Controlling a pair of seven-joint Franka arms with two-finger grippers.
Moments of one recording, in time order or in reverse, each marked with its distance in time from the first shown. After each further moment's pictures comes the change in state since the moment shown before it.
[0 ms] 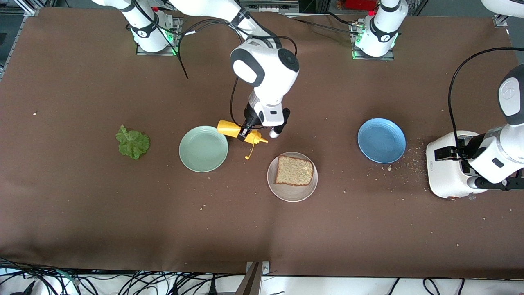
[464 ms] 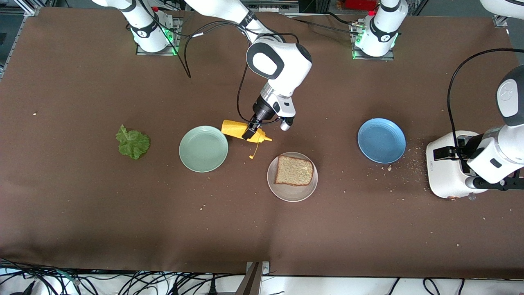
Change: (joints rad) left arm 0.000 0.000 0.000 -0.010 0.000 0.000 0.000; right arm 0.051 0.040 -0.017 0.006 -0.122 -0.036 0.054
